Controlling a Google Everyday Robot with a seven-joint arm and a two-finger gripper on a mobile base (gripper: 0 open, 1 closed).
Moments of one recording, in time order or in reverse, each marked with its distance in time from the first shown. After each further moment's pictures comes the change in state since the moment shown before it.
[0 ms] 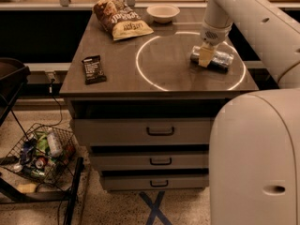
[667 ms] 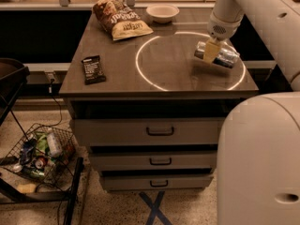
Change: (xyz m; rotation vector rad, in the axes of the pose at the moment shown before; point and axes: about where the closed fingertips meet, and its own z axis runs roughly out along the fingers) arm 0.012 -0.003 -0.026 0.001 -0.047 0.041
